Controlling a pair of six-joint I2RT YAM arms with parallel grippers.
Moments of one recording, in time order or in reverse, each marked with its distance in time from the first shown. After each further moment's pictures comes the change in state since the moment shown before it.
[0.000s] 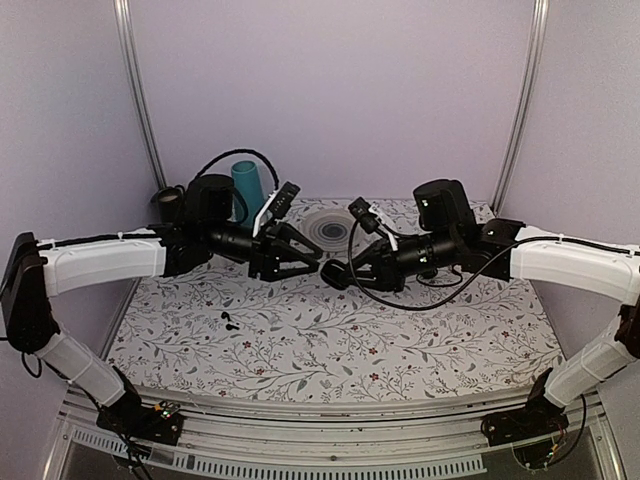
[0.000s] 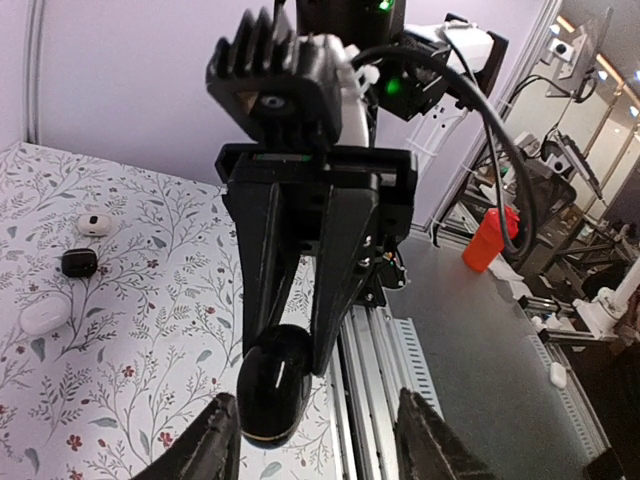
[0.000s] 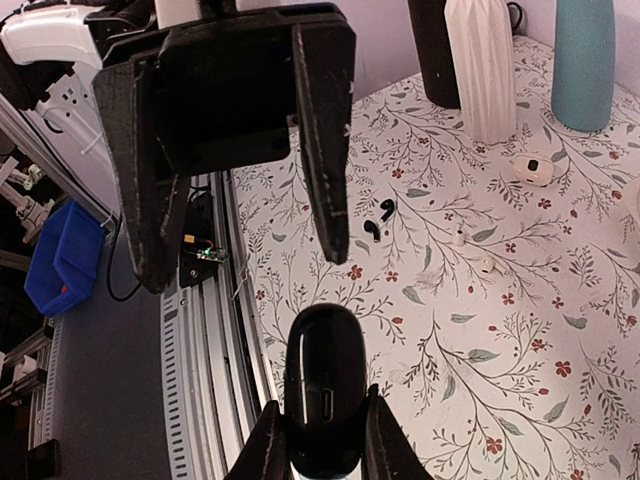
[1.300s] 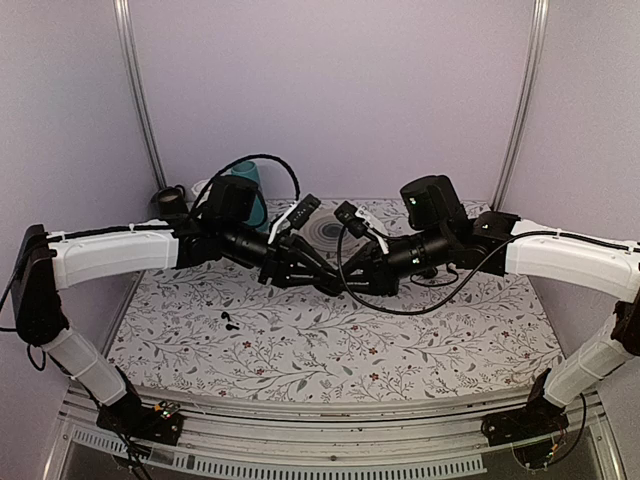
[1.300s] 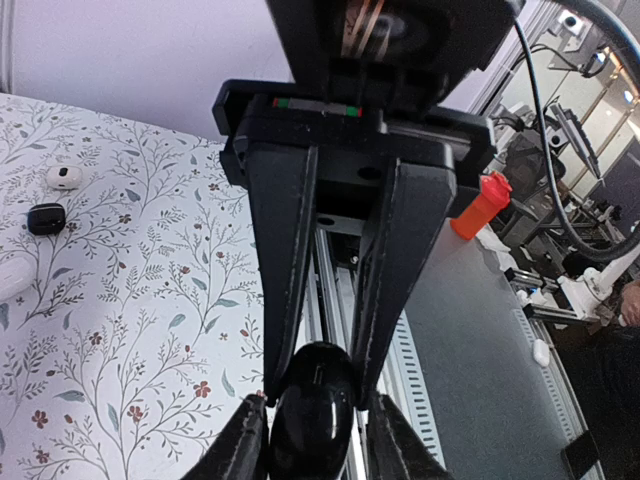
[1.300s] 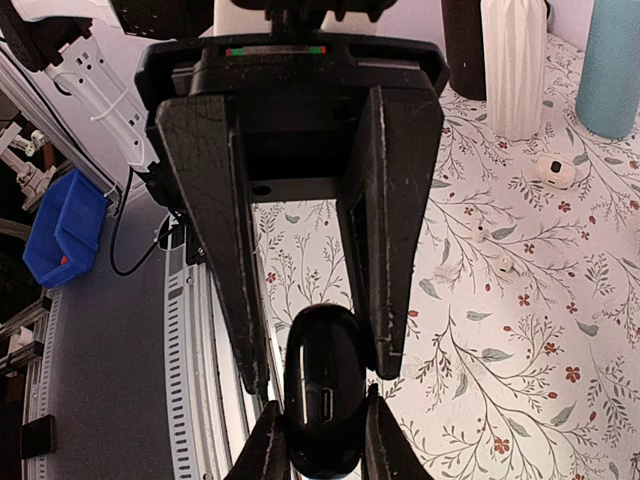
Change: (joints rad) left arm -0.057 0.077 0.117 -0.252 0.002 0.096; right arm 0.049 0.036 0.097 -0.121 0.016 -0.070
